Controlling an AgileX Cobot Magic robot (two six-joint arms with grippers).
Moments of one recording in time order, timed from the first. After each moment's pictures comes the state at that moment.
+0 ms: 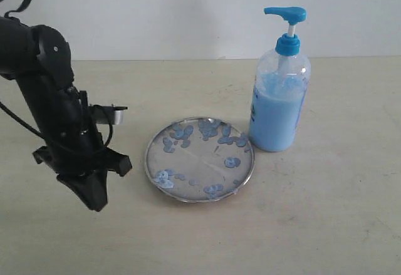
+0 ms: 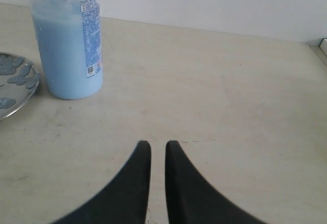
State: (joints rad) left arm -0.35 1.95 -1.19 -0.32 1.12 0.26; right arm -0.06 0.00 0.00 -0.09 0.37 -0.01
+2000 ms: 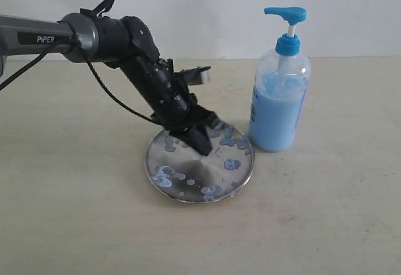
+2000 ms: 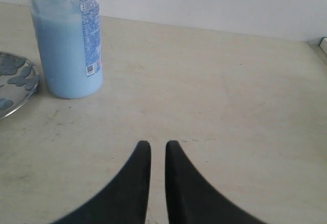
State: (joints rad) left arm -0.47 2.34 -1.77 -0.70 1.09 0.60; right arm -0.06 0.00 0.00 -0.09 0.37 -0.01
